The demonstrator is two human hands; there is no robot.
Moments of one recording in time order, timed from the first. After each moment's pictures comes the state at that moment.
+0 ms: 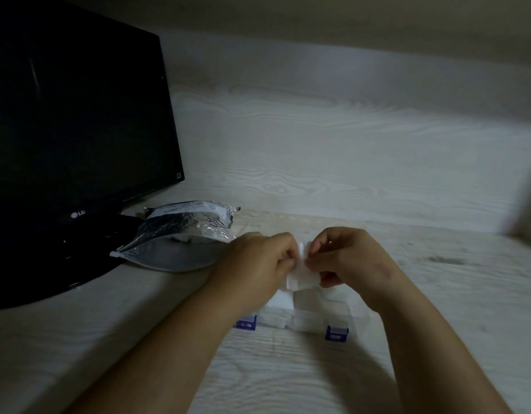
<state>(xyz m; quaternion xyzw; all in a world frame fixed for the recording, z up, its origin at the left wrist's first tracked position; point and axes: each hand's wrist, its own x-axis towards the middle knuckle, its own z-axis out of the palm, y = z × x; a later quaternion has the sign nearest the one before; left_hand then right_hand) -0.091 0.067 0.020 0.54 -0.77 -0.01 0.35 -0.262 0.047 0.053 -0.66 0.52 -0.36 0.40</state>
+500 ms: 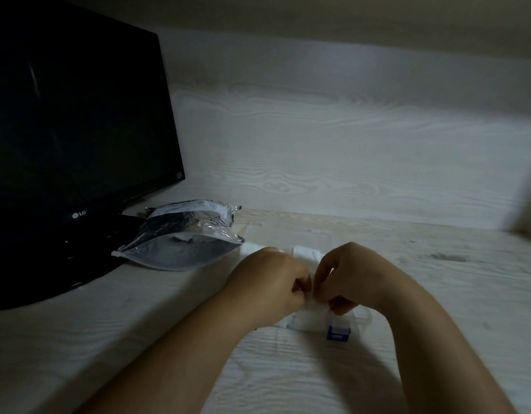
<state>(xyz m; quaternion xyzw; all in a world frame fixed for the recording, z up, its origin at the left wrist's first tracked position) -0.104 0.067 0.009 0.52 -0.82 -0.03 0.24 -0.265 0.050 0.055 -0.69 0.62 -0.14 0.35</state>
